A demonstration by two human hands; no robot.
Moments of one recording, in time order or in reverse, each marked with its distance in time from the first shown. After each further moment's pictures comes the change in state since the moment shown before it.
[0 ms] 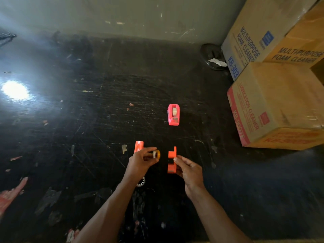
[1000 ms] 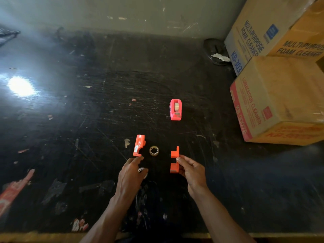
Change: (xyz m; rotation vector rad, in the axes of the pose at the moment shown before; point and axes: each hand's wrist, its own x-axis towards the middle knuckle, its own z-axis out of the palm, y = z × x) left_hand -0.050 -0.044 -0.004 0.432 0.195 0.068; right_hand -0.011 0.014 -0.012 -0.051 -0.020 0.010
